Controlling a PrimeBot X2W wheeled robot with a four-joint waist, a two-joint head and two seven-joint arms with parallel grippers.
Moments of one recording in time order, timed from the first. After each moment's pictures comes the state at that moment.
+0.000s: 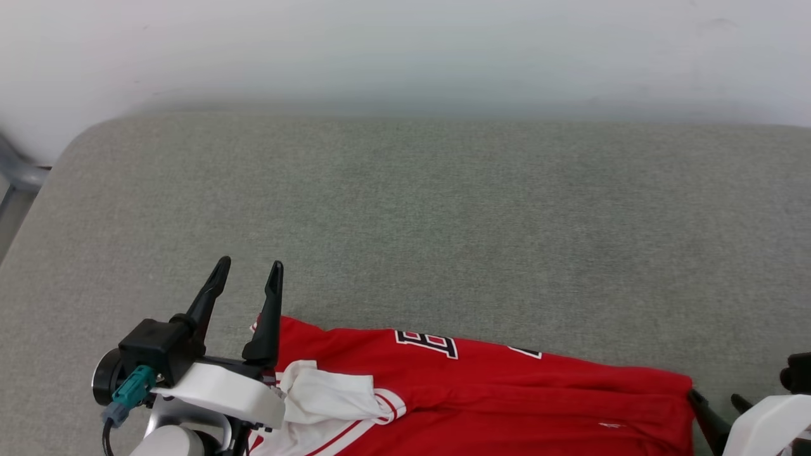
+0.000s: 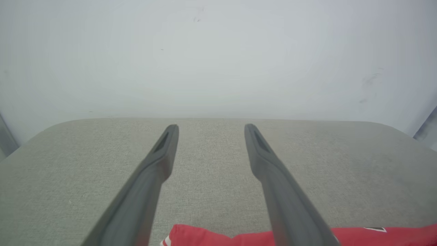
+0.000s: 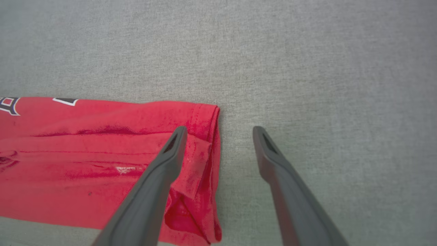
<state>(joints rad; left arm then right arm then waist) -0.15 0.51 -0.48 -0.07 -0.64 0.25 -0.26 0.11 -0.13 -0.24 -0.06 0.33 0.13 0.62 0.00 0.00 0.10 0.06</state>
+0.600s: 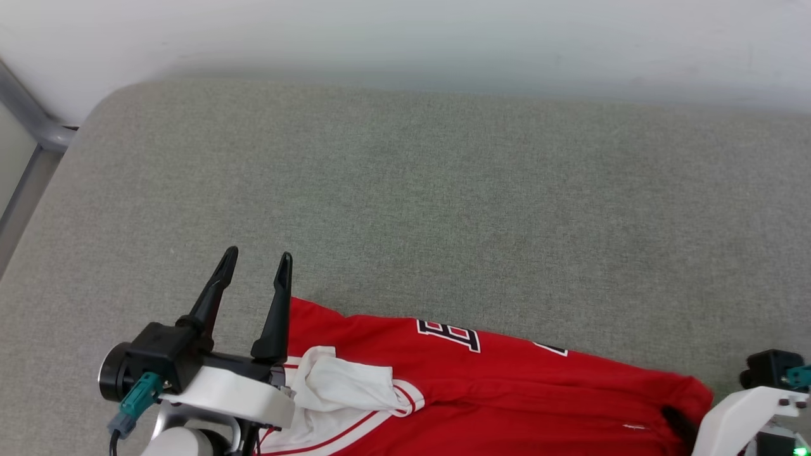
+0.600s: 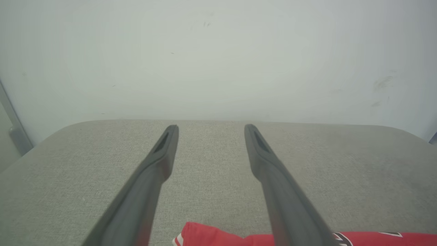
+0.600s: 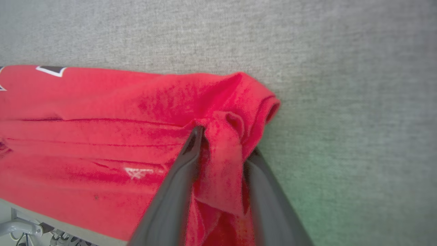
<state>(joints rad) -0.13 0.43 -0.41 -0.11 -0.53 0.21 -0.26 0.05 -0.15 -0.14 0.14 0.40 0.13 0.70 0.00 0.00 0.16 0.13</state>
